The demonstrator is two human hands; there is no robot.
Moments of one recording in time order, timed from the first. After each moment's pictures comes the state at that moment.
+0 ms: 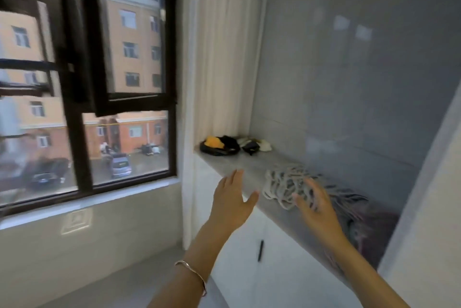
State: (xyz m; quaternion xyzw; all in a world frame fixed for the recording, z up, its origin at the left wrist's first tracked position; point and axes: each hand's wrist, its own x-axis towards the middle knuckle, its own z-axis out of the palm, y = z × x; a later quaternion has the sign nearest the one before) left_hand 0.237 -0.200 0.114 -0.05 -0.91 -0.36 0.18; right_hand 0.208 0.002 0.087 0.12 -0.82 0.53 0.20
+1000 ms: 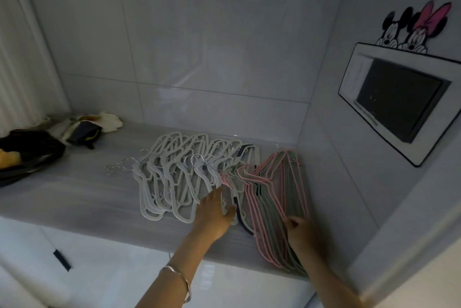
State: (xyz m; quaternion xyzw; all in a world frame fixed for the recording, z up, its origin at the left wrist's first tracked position) left_hand -0.064 -0.030 -0.026 -0.32 -0.88 -0.33 -0.13; right_hand 0.064 0.149 -0.097 -0.48 -0.77 0.37 0.21
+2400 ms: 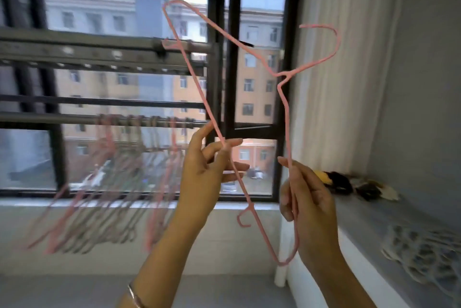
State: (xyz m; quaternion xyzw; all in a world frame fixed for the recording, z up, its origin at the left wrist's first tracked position) left_hand 0.482 -0.306 0.257 -0.01 -0.64 -0.58 0.51; right_hand 0.394 -0.183 0.222 0.40 -0.47 0.78 -0.02
